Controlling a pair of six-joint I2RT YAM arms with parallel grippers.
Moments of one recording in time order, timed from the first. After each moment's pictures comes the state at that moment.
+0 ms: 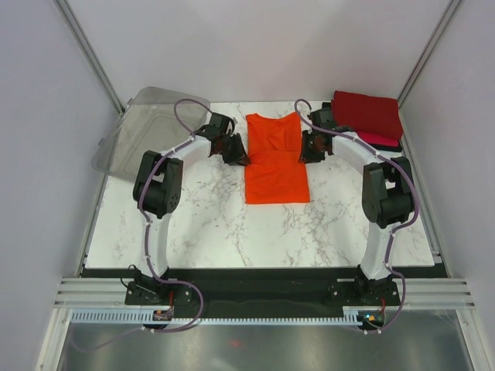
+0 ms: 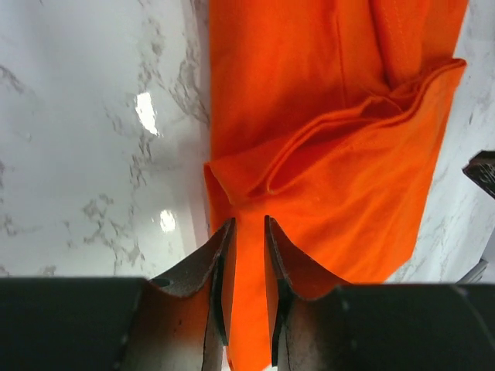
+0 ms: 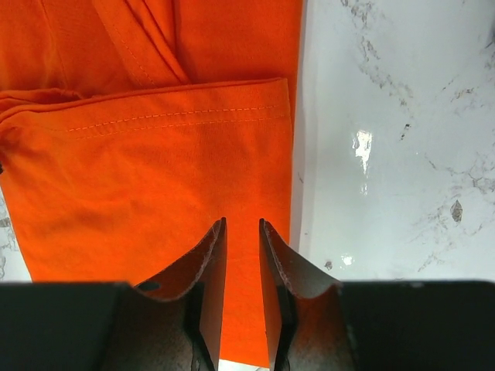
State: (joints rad) left arm -0.37 2.17 1.61 -0.37 0.37 -0.57; right arm 0.25 1.98 1.50 -0.51 -0.10 0.34
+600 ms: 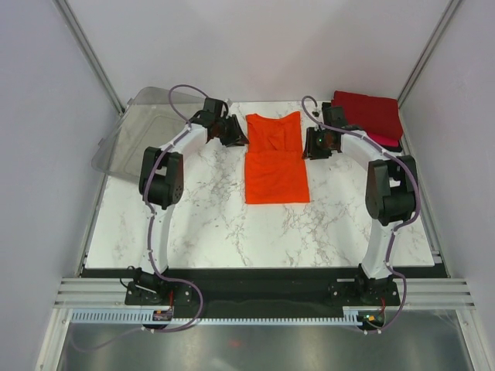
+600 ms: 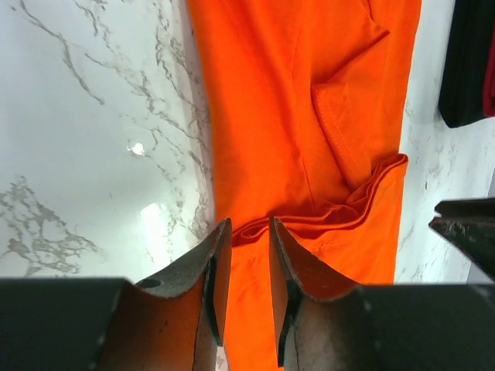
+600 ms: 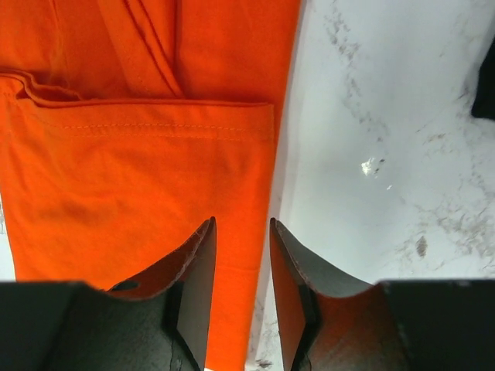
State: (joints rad) left arm -0.31 2.35 1.92 -0.38 0.41 -0.55; right arm 0.19 1.98 1.49 -0.46 -0.20 0.22
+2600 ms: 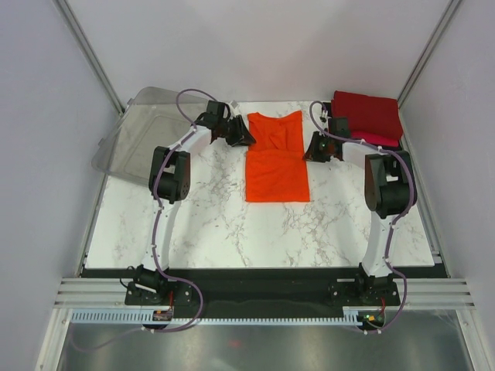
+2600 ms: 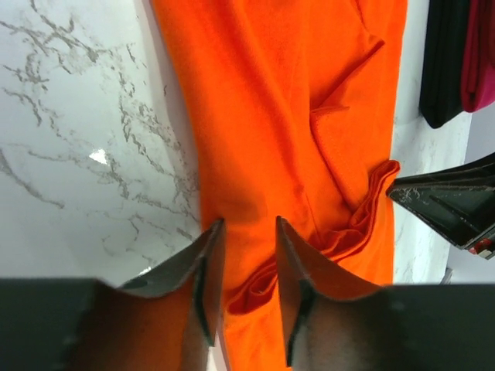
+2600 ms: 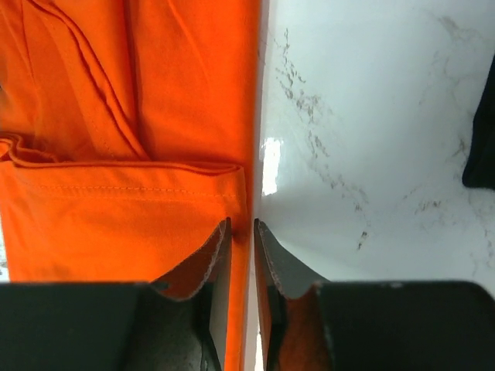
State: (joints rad) left arm -0.28 2.55 2.10 -0.31 0.58 -0.55; right arm 0.11 2.09 1.38 -0.14 -0.32 0.32
